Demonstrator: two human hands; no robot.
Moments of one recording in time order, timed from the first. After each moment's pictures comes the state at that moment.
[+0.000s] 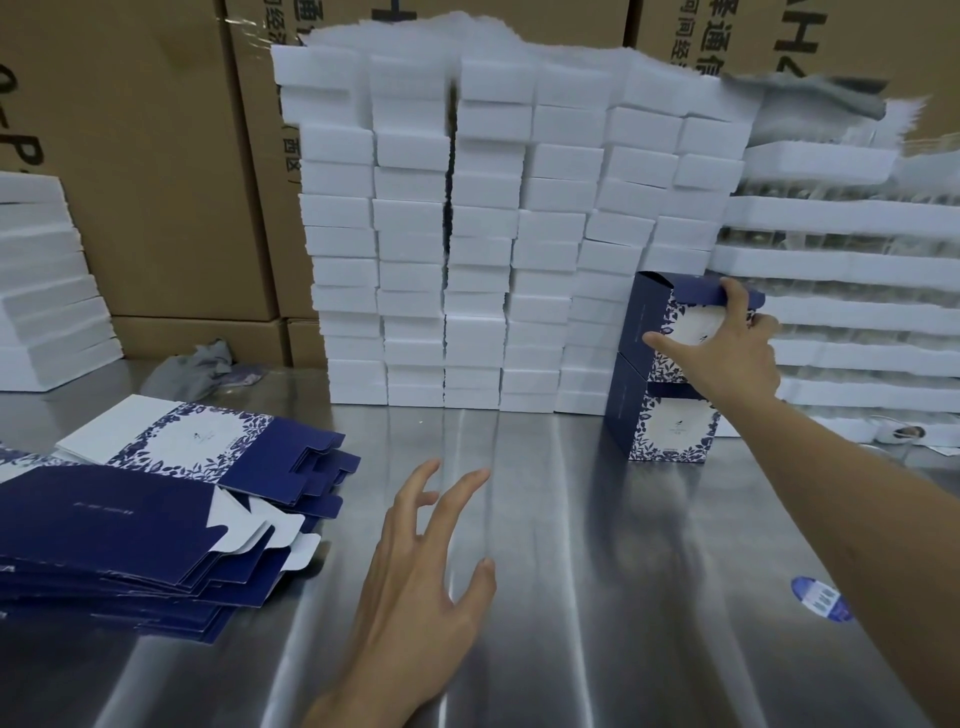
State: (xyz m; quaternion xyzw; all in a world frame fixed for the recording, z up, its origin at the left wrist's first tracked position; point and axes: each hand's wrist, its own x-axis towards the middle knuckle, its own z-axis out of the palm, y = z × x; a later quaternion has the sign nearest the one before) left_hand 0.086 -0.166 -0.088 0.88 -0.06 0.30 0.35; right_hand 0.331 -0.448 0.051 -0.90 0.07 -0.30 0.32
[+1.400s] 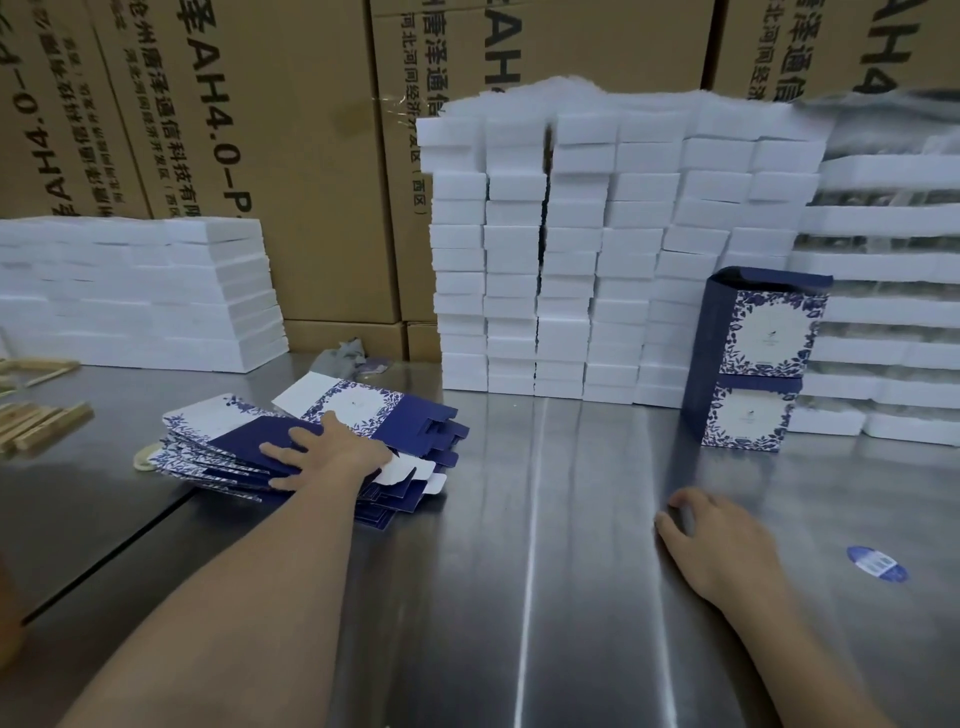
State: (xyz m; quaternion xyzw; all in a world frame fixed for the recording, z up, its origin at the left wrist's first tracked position) left_hand 0.070 0.005 -0.015 0.82 0.49 0.08 0.30; right_hand 0.144 -0.402 -0.095 -0.98 -0.06 -0.13 0.15
